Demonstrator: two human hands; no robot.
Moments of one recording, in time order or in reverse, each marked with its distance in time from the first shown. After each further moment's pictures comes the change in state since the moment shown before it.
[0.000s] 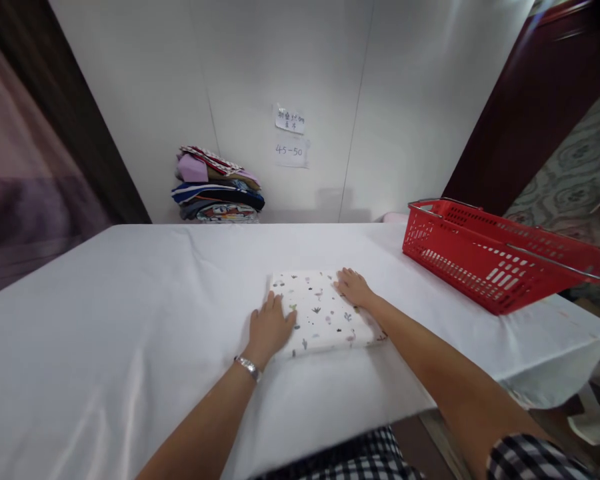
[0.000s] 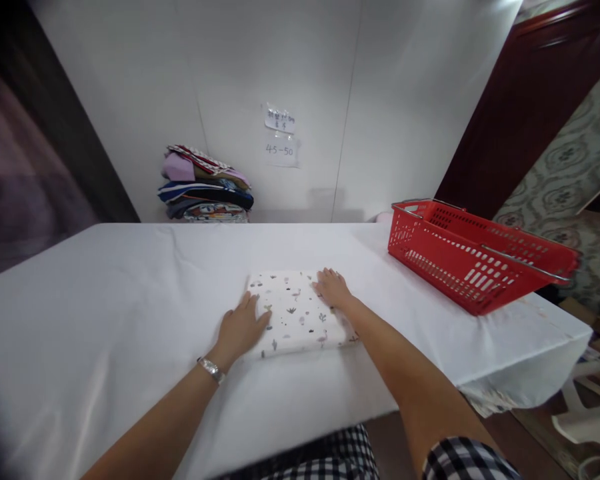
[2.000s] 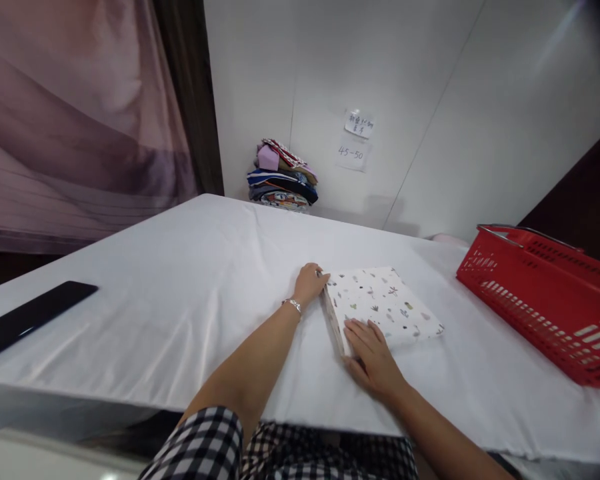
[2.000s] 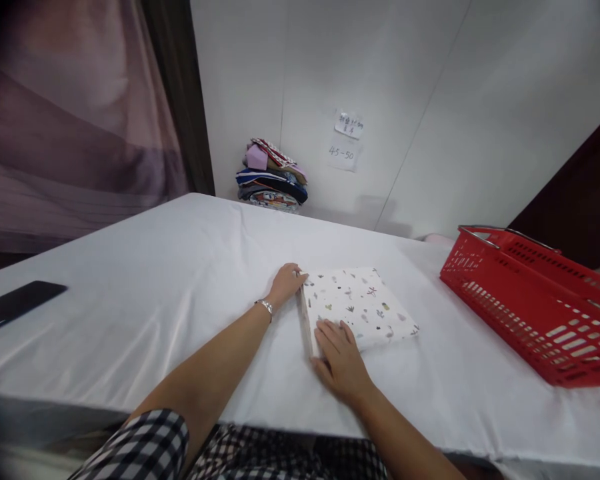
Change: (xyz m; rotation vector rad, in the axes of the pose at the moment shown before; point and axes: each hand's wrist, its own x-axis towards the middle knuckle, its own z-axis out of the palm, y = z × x) left_hand 0.060 -0.035 0.023 -0.589 0.317 -0.080; right_hand -0.146 -0.080 0.049 -0.124 0.287 -0.769
